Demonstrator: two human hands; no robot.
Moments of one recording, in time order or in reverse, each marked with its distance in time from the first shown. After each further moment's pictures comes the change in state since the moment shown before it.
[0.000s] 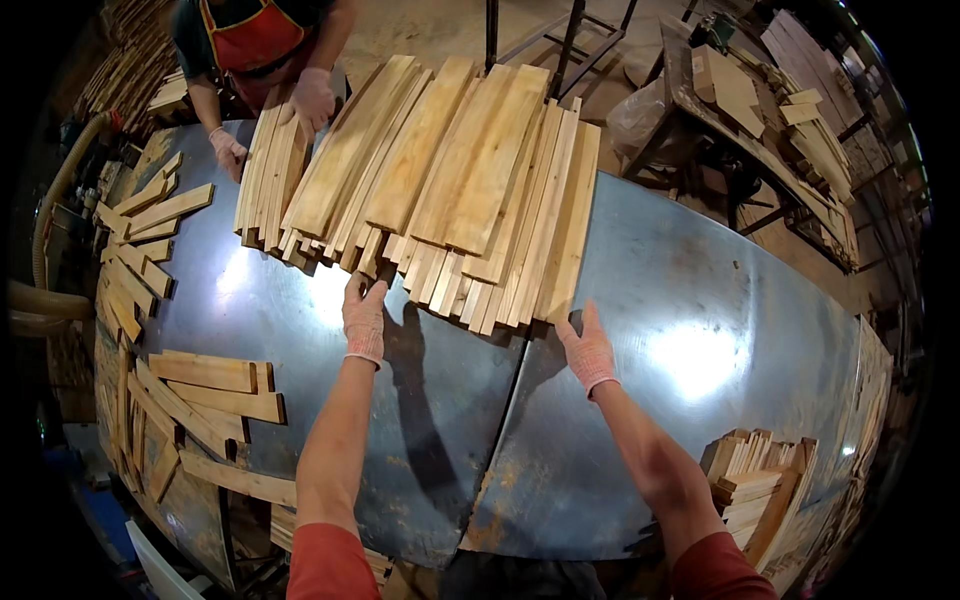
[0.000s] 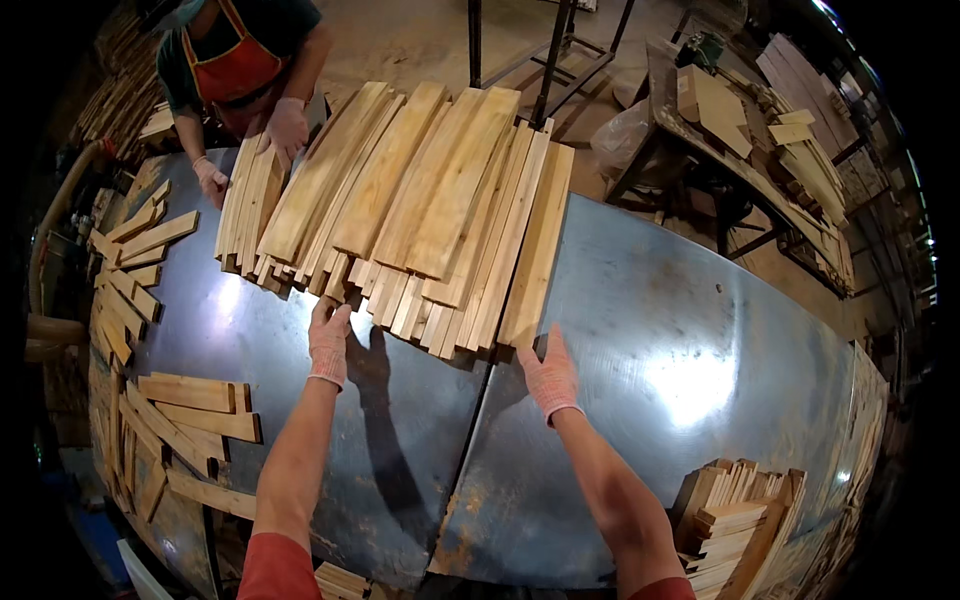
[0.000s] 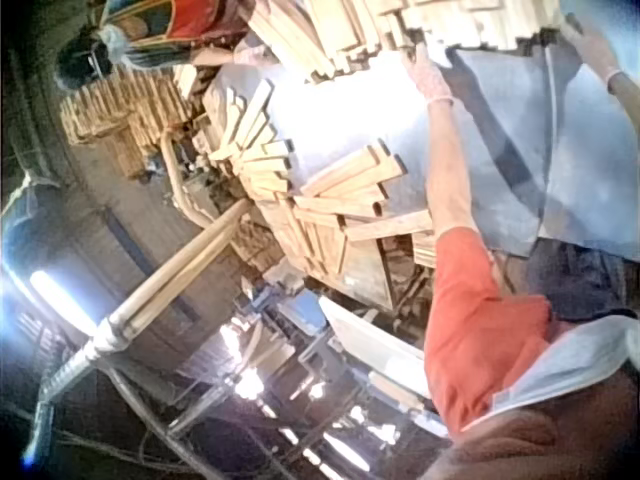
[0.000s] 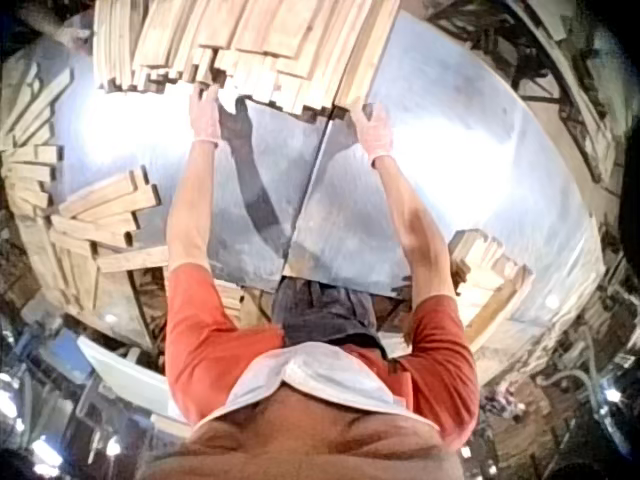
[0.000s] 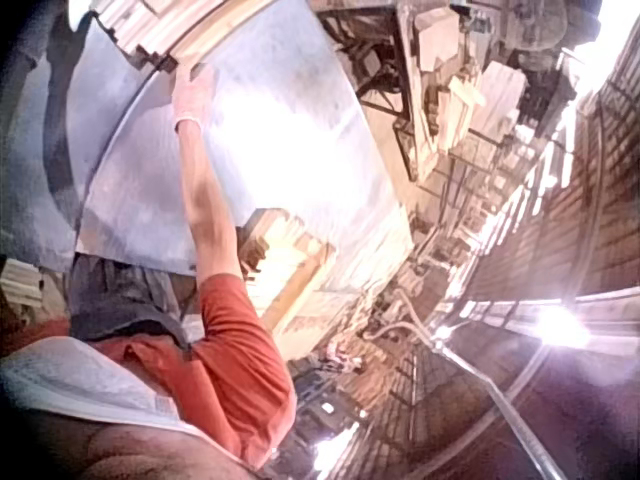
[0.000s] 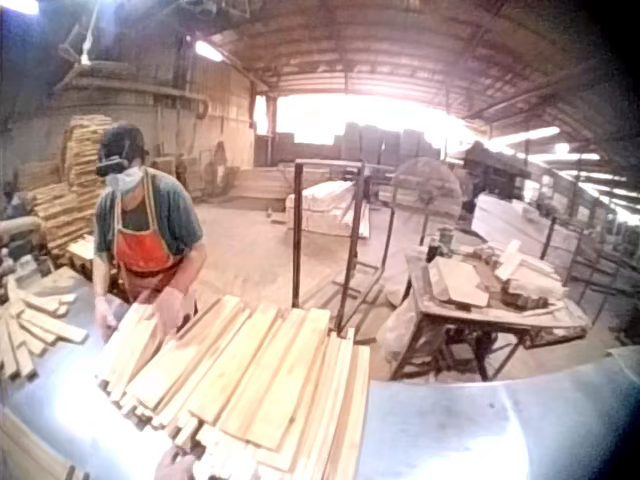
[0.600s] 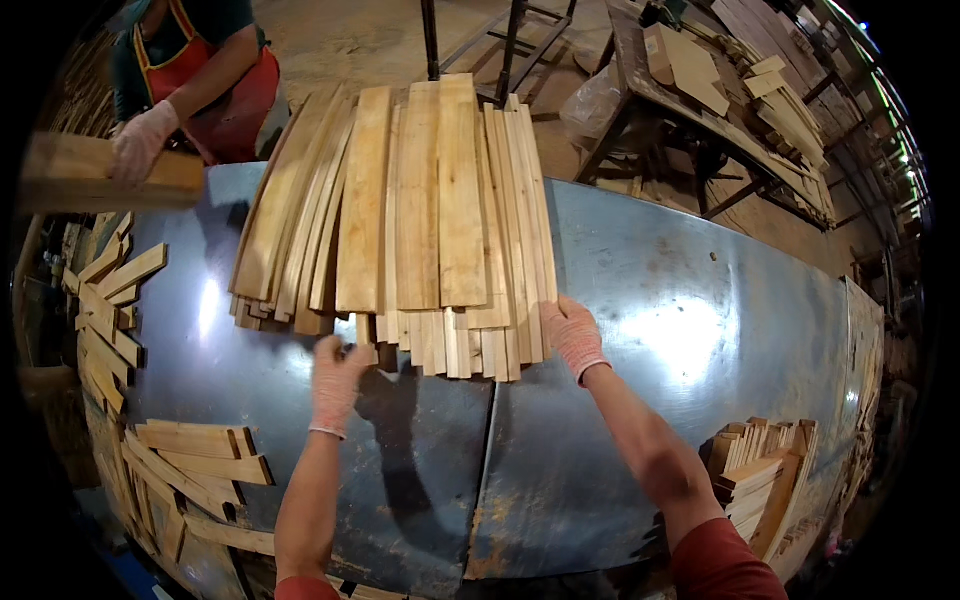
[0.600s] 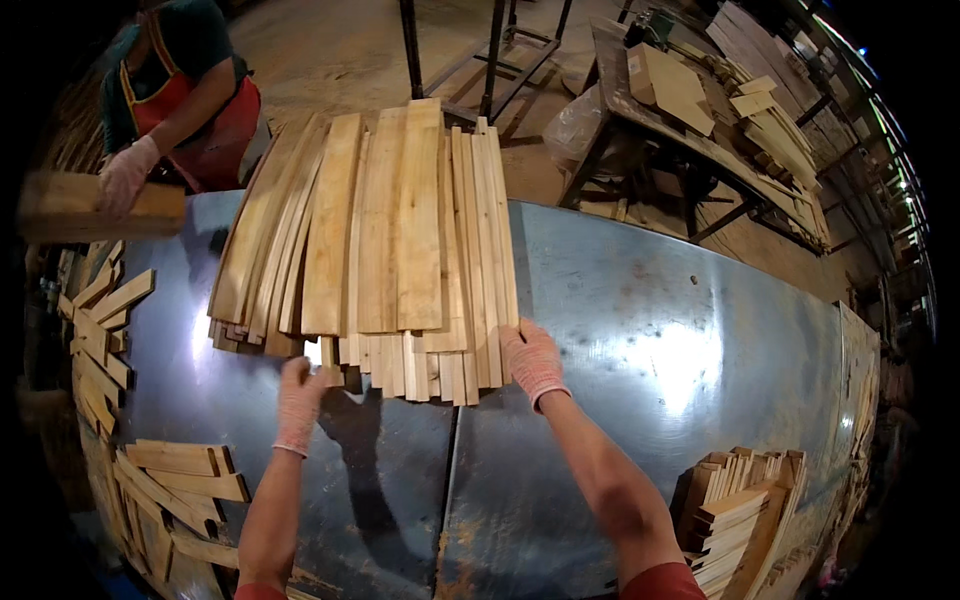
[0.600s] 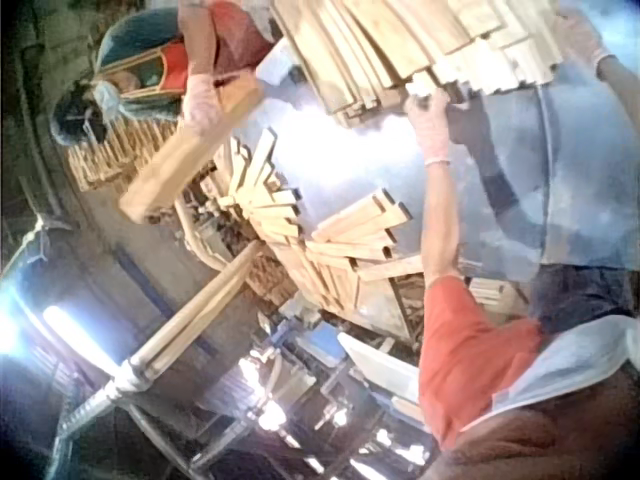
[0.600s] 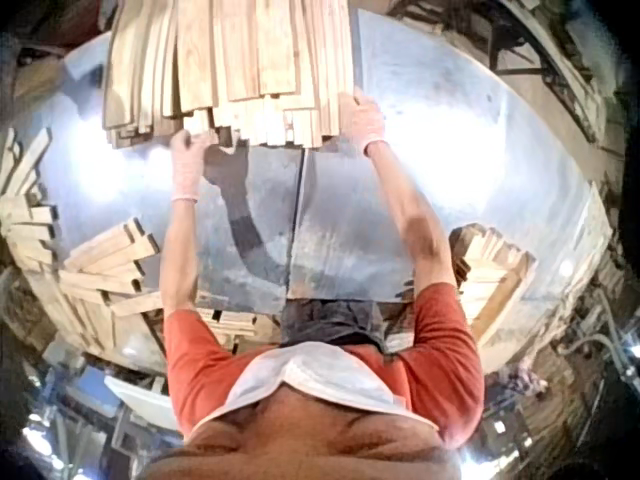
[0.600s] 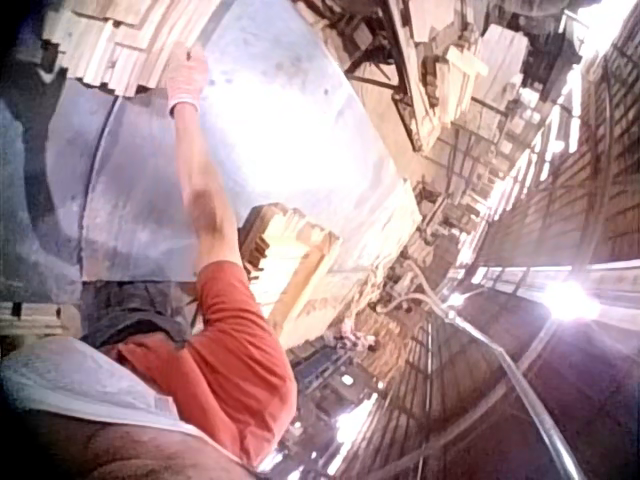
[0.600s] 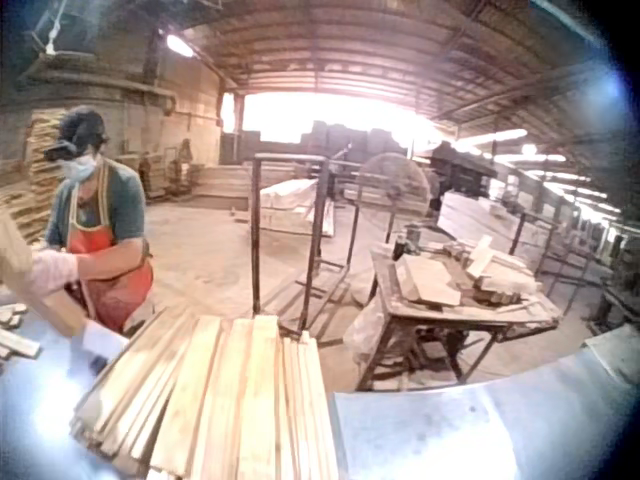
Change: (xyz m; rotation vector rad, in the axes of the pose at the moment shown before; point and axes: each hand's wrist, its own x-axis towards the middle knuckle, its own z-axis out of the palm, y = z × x) left_hand -0.028 0.038 0.022 0.609 -0.165 0.197; right_hand 0.091 -0.010 -0.025 0.197 -0.035 0.030
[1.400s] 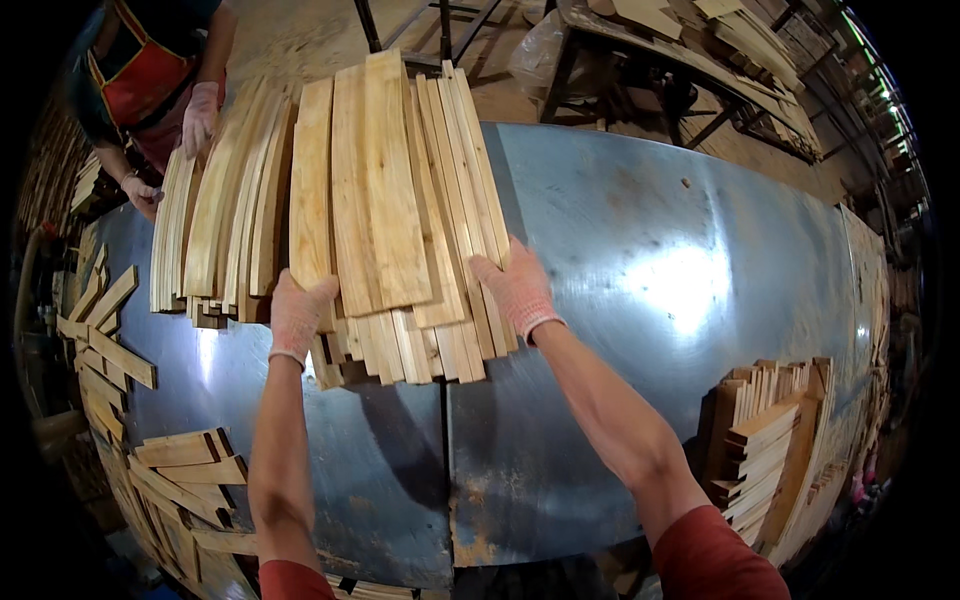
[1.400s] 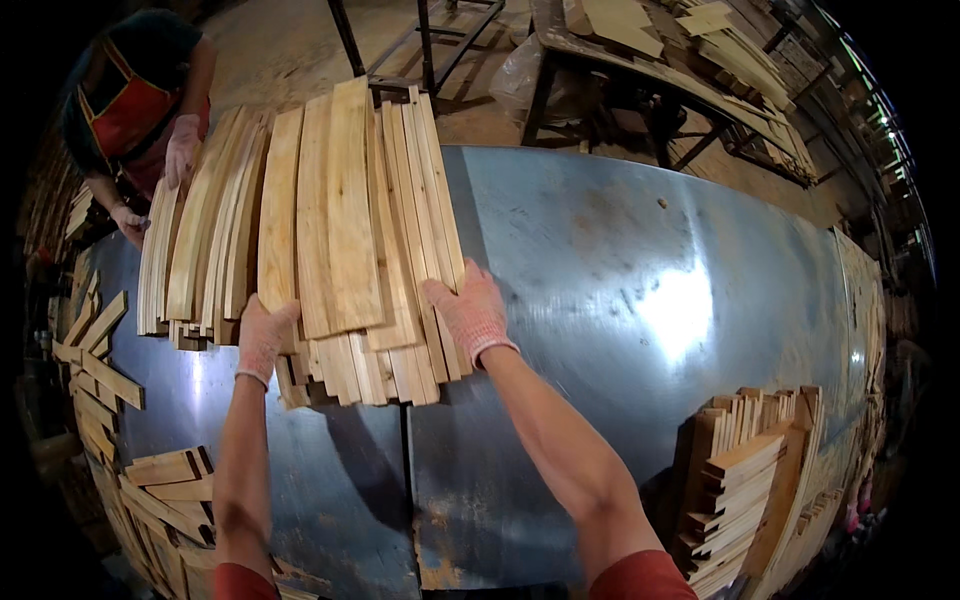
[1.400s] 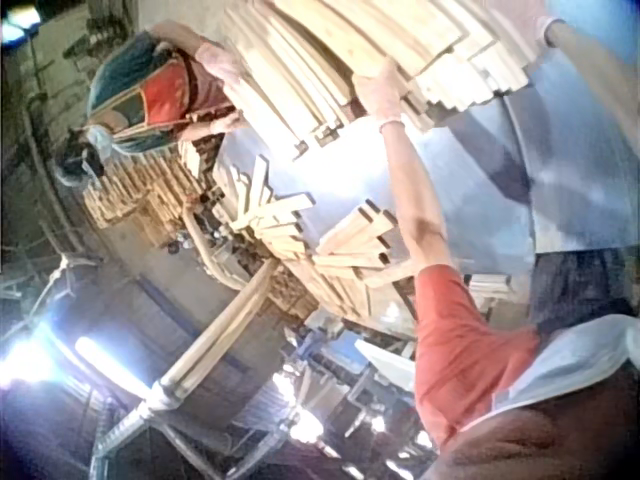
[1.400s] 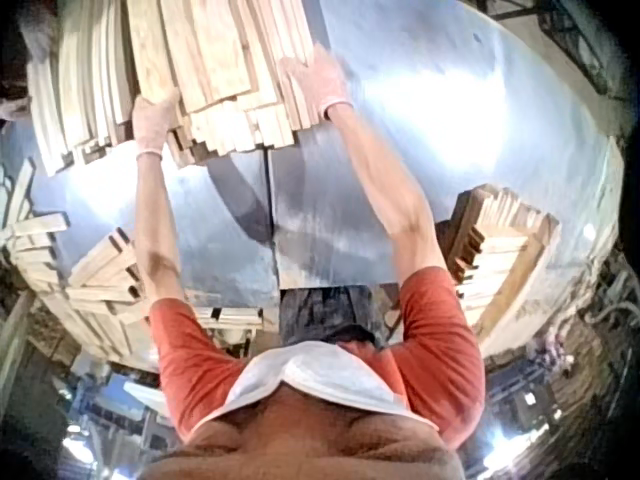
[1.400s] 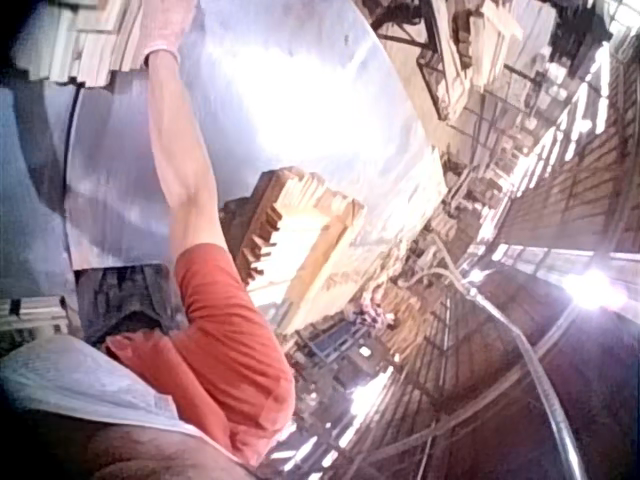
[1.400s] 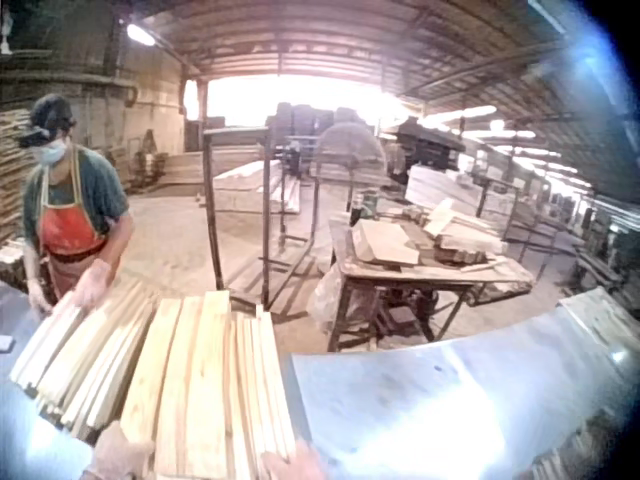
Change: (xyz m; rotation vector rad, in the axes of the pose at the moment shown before) left_hand 0.040 0.056 0.072 0.117 -0.162 0.072; right_hand -0.007 0.015 -0.006 -0.014 0.031 -0.001
